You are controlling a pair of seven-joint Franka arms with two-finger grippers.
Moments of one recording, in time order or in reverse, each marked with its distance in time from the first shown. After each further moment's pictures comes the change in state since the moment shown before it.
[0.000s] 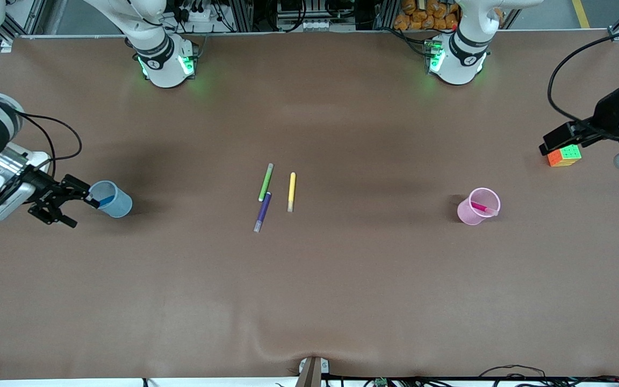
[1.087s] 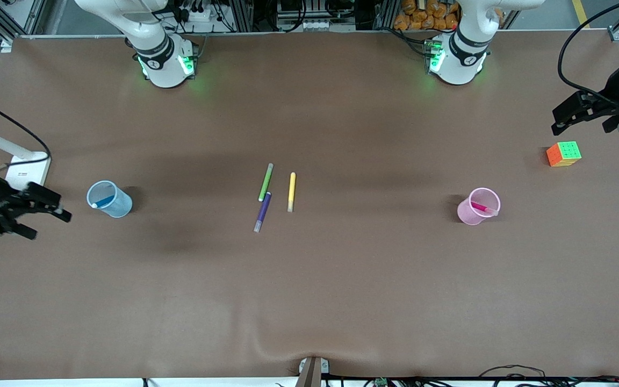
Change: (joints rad) left arm -0.073 -0.082 0.028 -0.032 0.097 0.019 0.117; right arm 0.322 -0.003 -0.195 0.513 -0.540 -0.374 0.887
